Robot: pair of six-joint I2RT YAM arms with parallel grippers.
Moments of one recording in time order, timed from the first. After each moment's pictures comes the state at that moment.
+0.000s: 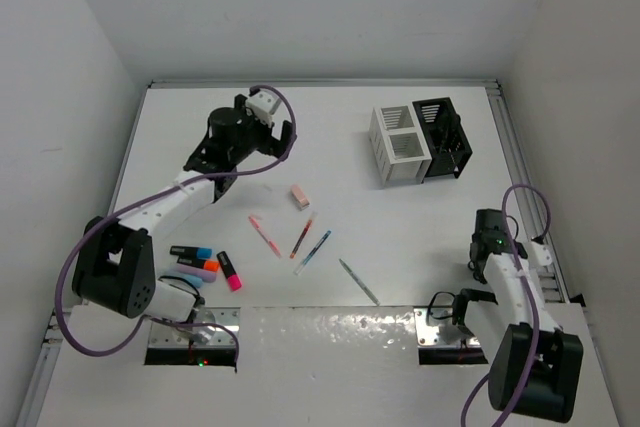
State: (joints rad) left arm -0.34 1.41 0.93 0.23 0.20 0.13; right arm -0.21 0.87 0.27 -0.64 0.57 1.17
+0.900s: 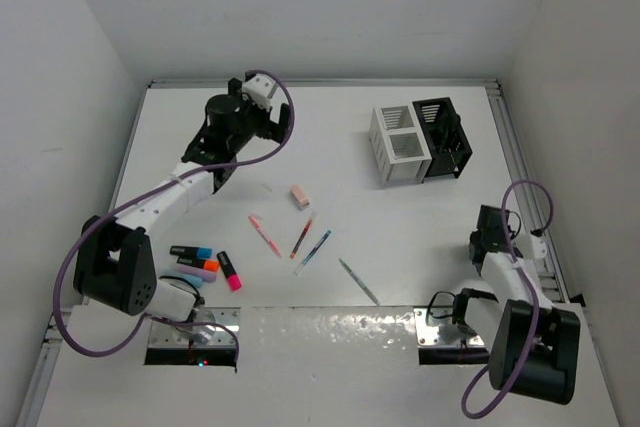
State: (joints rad) left arm -0.34 1.42 1.03 0.21 0.11 0.15; right arm -0.24 0.97 0.18 -0.21 0.49 1.21
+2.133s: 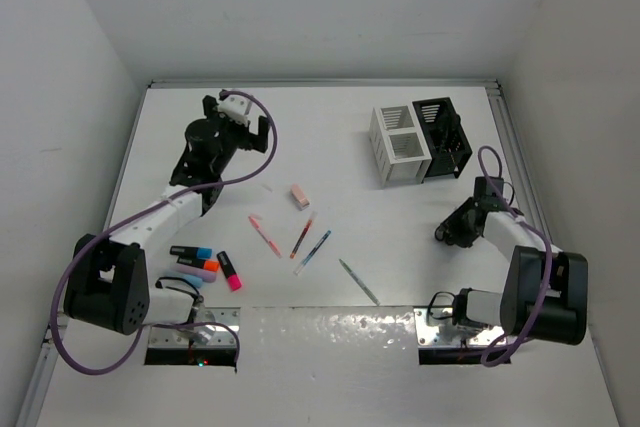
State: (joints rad) left arm -0.25 1.31 0.78 0.46 0.07 0.15; right arm -0.19 1.27 0.46 -0.34 -0.04 0.69
